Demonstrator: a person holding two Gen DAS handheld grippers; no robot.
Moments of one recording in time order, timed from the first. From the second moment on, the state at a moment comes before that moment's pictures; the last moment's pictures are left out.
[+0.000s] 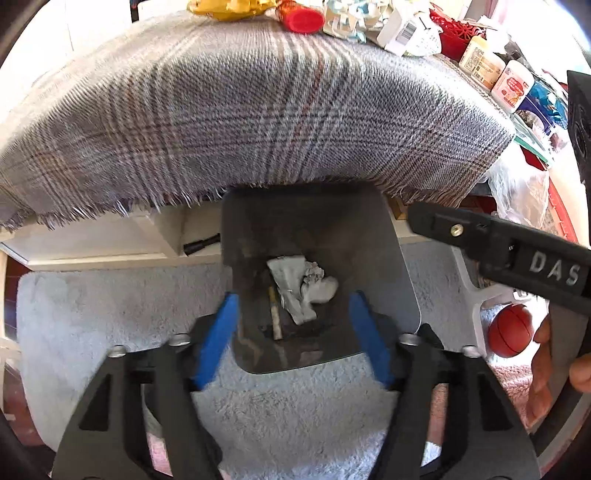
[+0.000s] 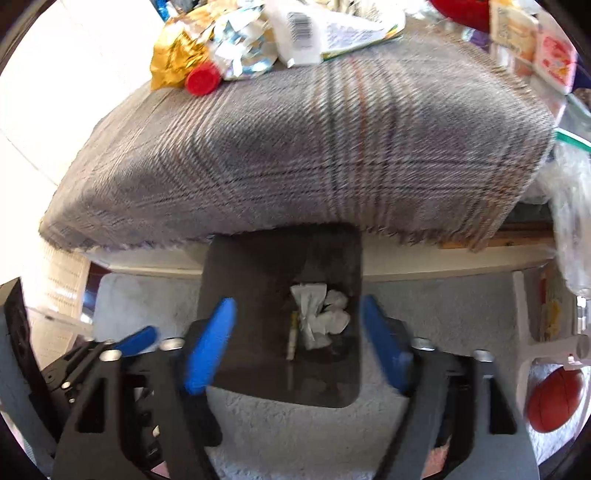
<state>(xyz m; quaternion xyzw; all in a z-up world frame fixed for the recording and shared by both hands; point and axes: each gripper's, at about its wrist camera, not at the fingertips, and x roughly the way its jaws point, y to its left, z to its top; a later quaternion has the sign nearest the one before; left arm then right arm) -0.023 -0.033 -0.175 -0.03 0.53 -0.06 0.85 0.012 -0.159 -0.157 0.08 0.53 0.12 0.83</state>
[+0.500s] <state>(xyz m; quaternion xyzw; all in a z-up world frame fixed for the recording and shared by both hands) -0.016 -0.025 -0.149 -0.02 0.52 -0.06 0.85 0.022 -0.191 -0.118 0.11 0.53 0.10 0.84</state>
